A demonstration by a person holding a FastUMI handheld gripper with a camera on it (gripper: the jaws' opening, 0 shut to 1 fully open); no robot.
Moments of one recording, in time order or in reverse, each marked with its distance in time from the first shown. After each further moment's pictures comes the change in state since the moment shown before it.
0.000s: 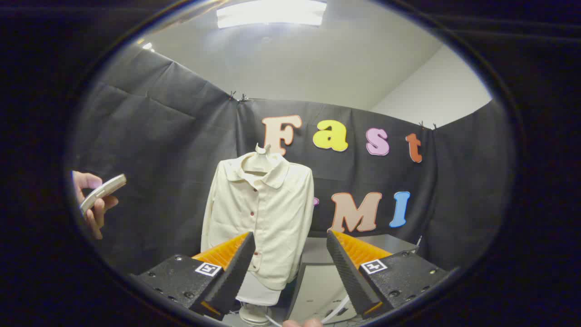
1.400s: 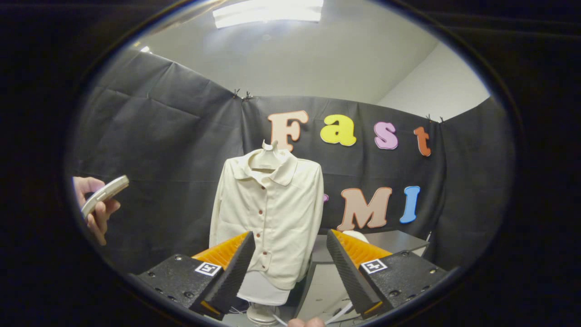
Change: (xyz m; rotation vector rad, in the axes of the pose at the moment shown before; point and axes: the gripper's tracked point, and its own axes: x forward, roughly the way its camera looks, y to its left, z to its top) arm 0.021 0.016 -0.005 0.012 0.018 0.057
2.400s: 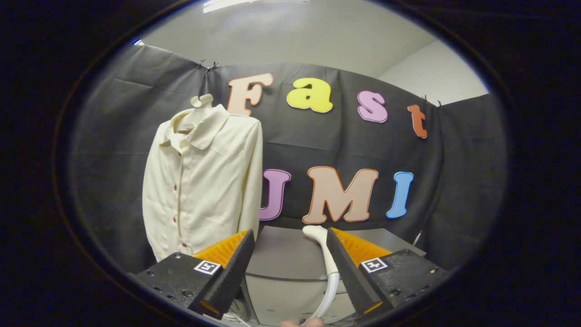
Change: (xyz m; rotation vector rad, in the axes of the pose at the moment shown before) arm 0.190 -0.193 -0.091 -0.038 0.133 -0.088
